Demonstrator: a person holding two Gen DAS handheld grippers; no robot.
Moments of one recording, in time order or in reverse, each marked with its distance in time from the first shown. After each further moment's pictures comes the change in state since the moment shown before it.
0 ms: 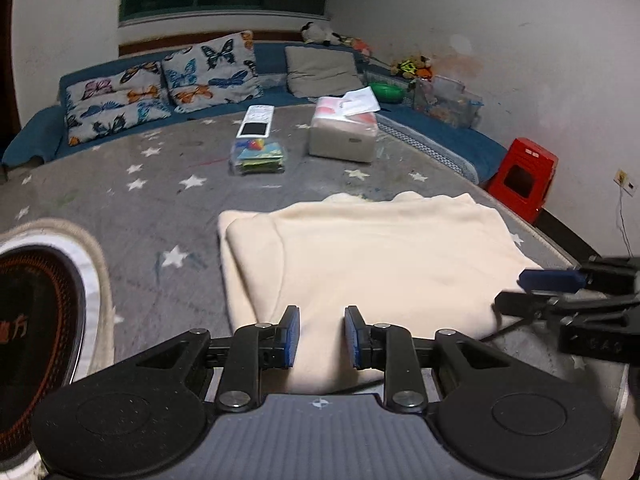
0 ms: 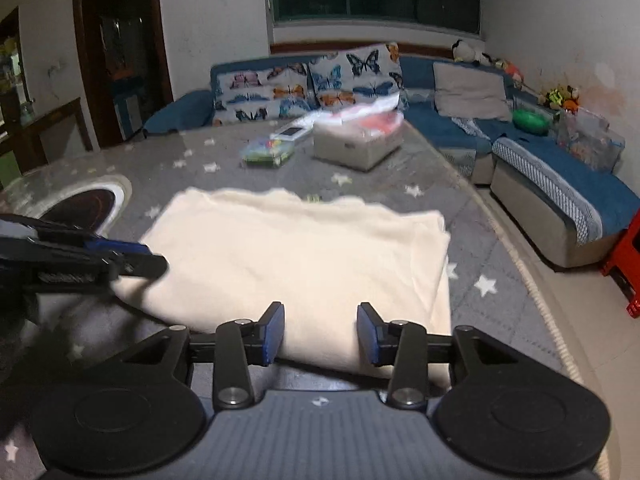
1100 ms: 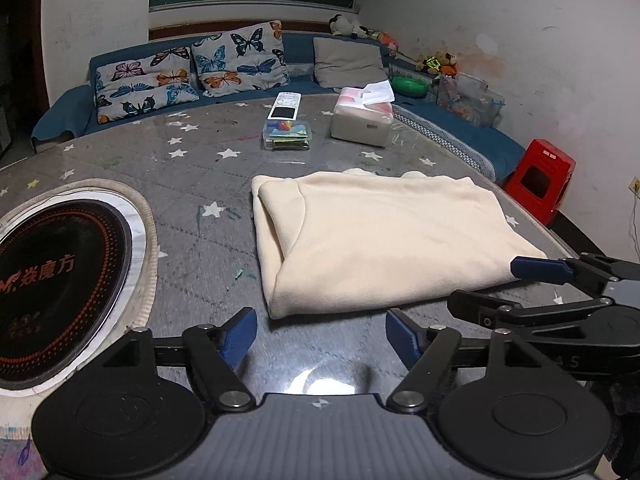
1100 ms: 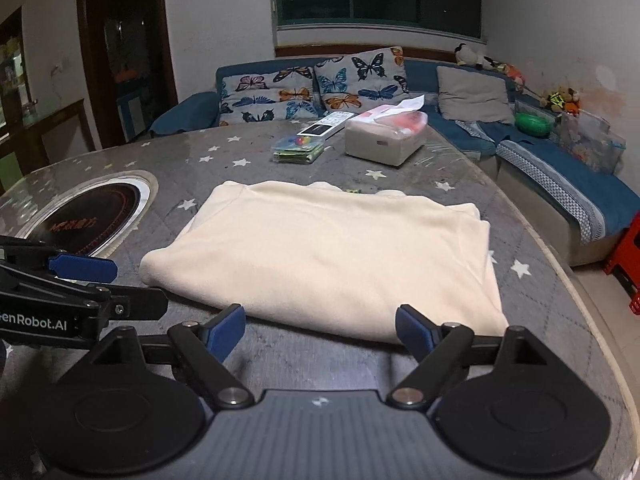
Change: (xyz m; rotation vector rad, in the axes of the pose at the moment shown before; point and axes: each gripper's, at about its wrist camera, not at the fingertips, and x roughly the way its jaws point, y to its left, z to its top) left arm -0.047 -0.005 -0.029 -0.059 0.031 0.061; right arm -0.018 0.044 -0.014 0.010 -0.033 0.004
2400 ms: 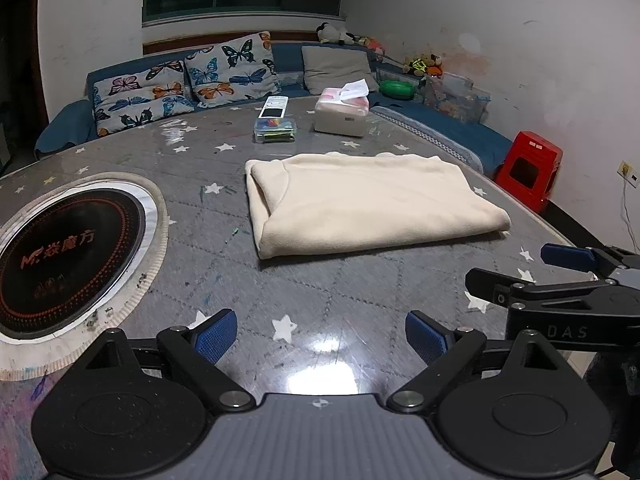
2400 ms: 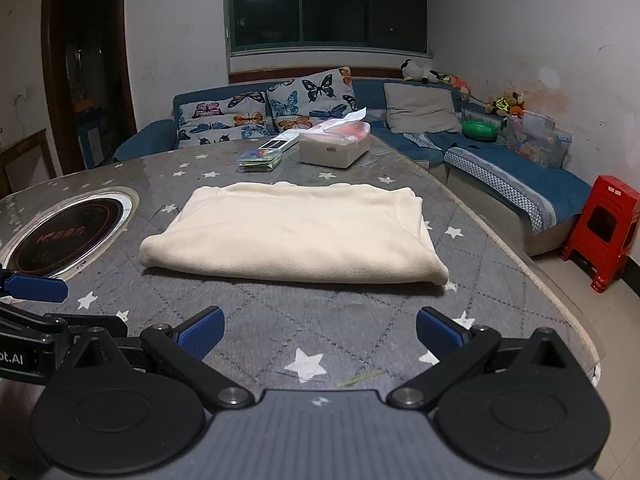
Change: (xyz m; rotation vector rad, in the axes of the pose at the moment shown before) left arm -0.045 -0.015 -0.044 0.048 -0.028 -0.002; right arm -0.057 0.009 -0.043 0.075 -0.077 -0.133
